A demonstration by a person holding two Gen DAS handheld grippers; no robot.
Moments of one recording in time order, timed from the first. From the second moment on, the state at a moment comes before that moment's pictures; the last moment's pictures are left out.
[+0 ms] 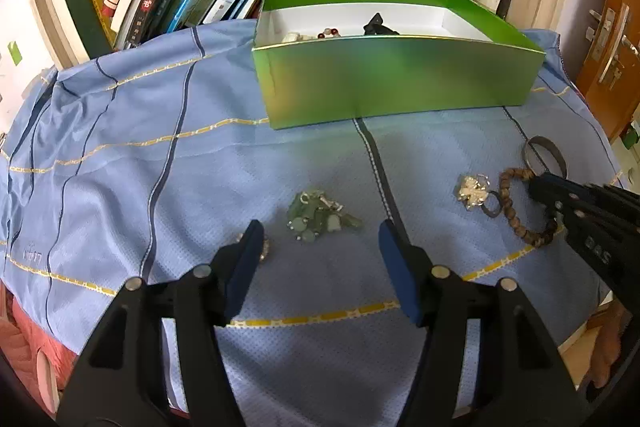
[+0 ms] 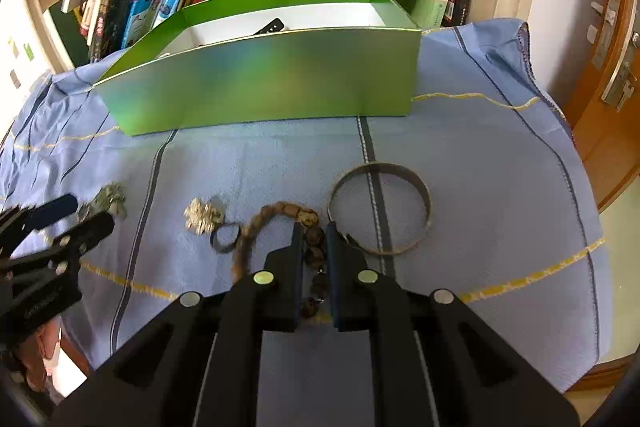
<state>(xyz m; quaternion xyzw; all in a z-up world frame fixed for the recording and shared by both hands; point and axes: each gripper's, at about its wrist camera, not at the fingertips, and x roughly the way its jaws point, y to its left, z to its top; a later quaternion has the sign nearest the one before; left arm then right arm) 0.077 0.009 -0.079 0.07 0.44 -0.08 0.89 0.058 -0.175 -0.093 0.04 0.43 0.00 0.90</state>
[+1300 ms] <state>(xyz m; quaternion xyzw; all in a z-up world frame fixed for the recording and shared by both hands) 0.081 0.004 -0.087 0.05 0.46 -0.09 0.88 0.050 -0.172 -0.100 0.03 0.44 -0.03 0.90</state>
